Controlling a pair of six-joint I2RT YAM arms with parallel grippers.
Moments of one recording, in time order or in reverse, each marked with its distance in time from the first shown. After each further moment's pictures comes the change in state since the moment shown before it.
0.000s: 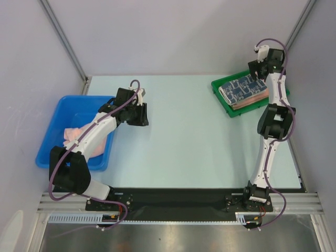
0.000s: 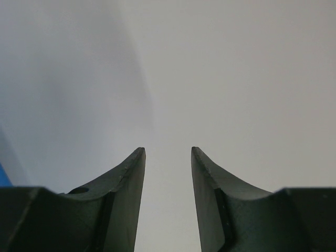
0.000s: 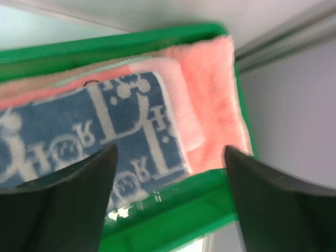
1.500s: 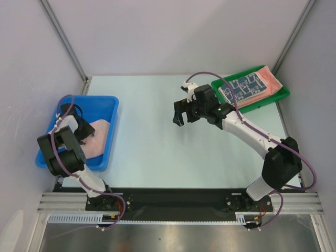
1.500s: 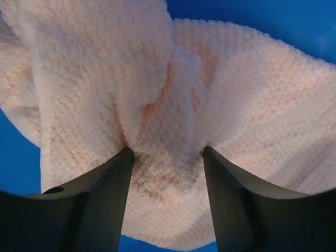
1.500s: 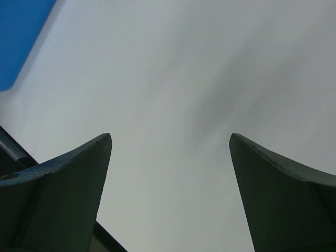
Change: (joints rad) left arm 0.781 0.227 -0.110 0.081 -0.262 -0.233; right arm 0.819 -0.854 -1.091 0.201 -0.143 0.677
